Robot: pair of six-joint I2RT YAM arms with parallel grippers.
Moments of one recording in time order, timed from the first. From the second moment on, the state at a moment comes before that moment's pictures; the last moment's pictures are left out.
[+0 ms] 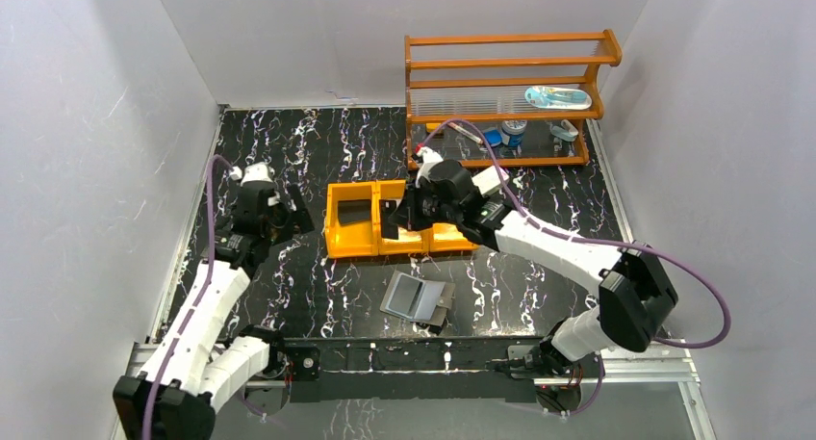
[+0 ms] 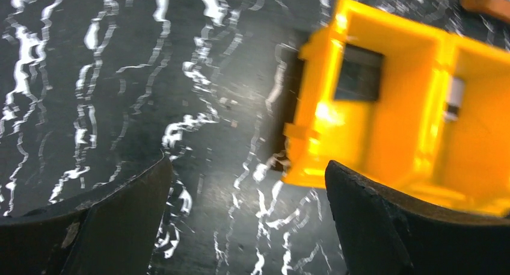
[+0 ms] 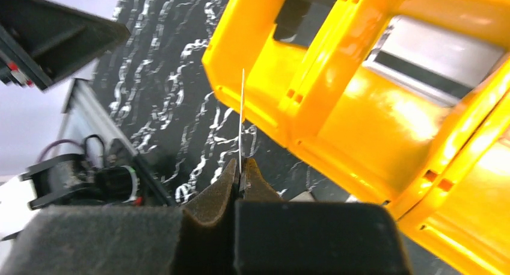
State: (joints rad) left arm -0.28 0.89 0.82 -0.67 -0.24 -0.45; right arm 0.84 1.43 1.01 -0.08 -0.21 0.61
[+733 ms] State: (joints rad) left arm 0.17 0.87 0.76 -0.57 0.00 -0.41; right arm 1.07 1.99 1.61 -0.25 0.22 -0.19
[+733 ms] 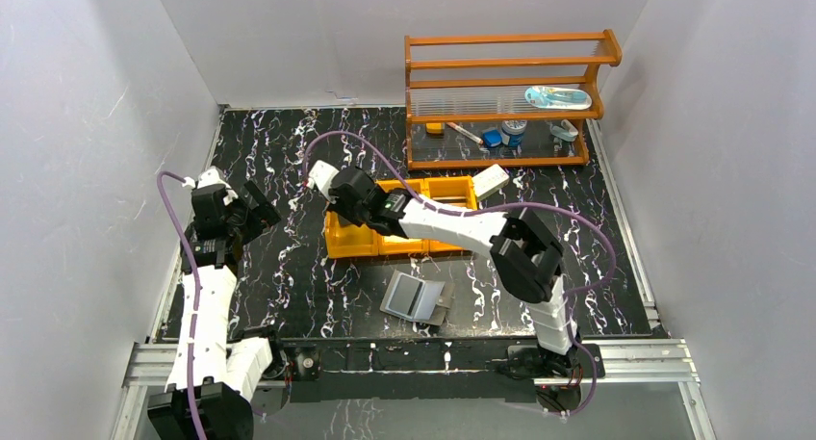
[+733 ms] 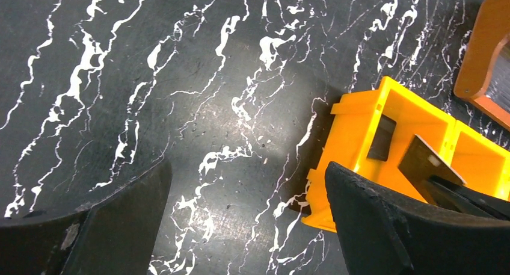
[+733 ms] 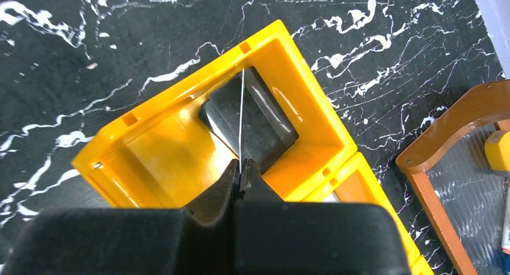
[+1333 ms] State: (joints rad) left arm 0.18 0.87 0.74 -0.54 0.07 -0.42; right arm 1.07 2.17 1.76 -0.33 0.39 -0.46
